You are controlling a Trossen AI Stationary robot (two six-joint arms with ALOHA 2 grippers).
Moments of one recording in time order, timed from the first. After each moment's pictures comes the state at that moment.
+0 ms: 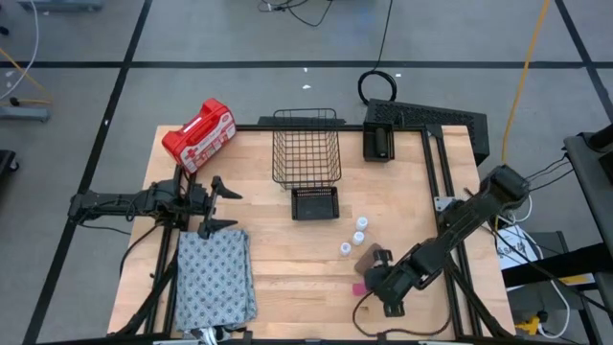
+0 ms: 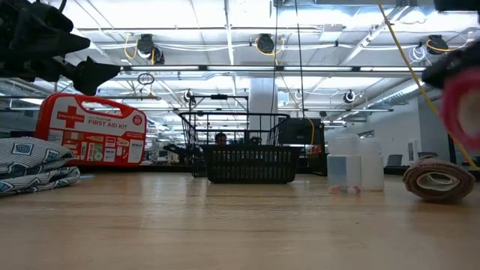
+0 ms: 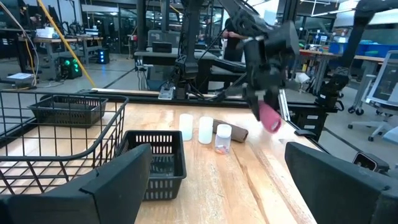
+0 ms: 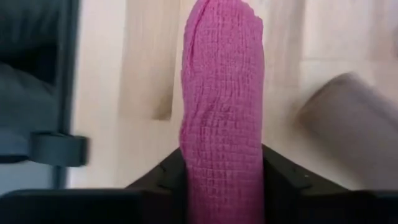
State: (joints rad) left arm 0.00 0.07 0.02 0.07 0.13 -0.08; right arm 0.72 1.57 0.96 -0.48 0.04 0.68
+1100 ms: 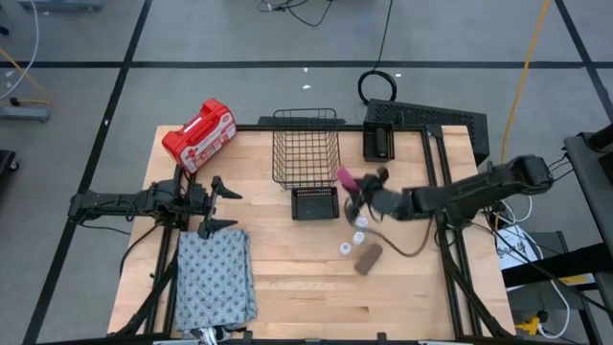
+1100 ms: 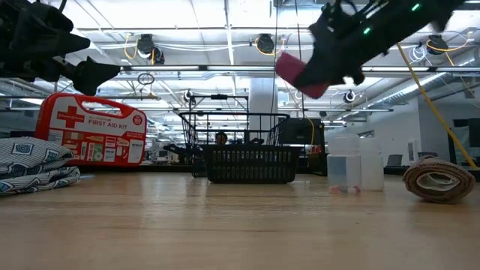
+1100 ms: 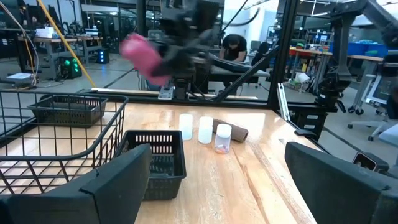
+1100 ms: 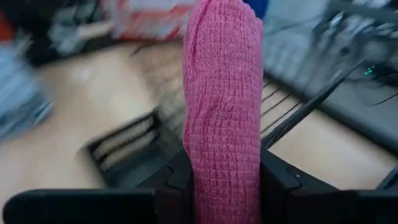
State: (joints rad) left arm 0.00 0.07 0.02 0.07 0.13 -0.08; right arm 0.13 1.27 0.64 0.18 0.73 0.37
